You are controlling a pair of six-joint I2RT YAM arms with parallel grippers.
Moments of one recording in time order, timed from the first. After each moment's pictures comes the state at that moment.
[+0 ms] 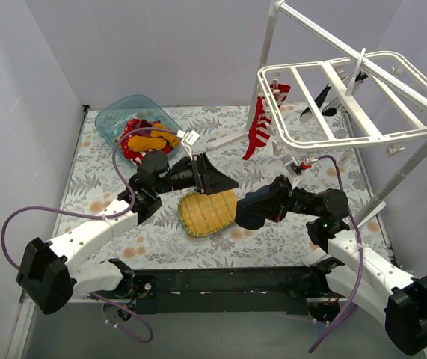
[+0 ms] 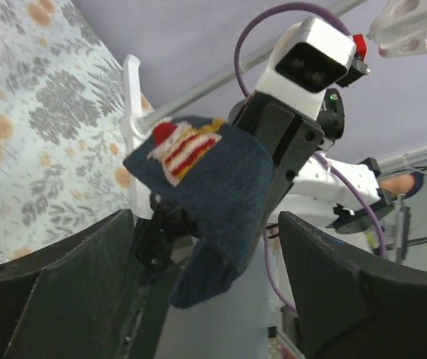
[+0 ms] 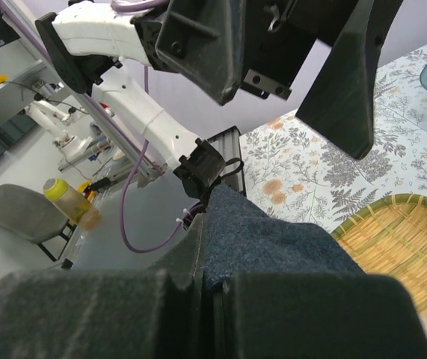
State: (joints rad) left arm -0.69 1.18 0.86 0.32 0.62 -0.94; right arm 0.49 0.86 0.36 0.92 -0.99 0.90
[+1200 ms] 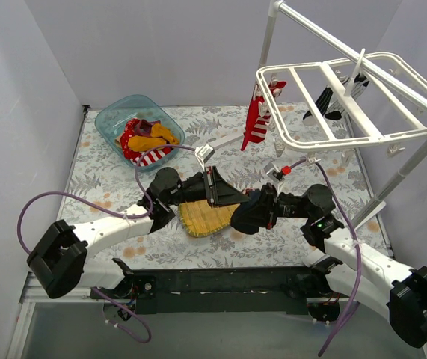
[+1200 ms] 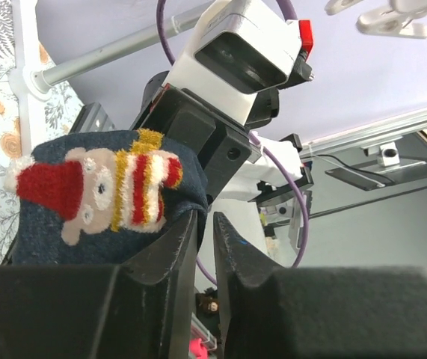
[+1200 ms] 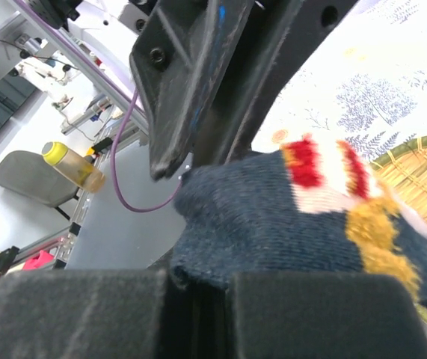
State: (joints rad) left arm -0.80 1.28 0.68 0.78 0.64 -1.35; right arm 0.58 0.90 0.37 0.72 -1.00 0.74
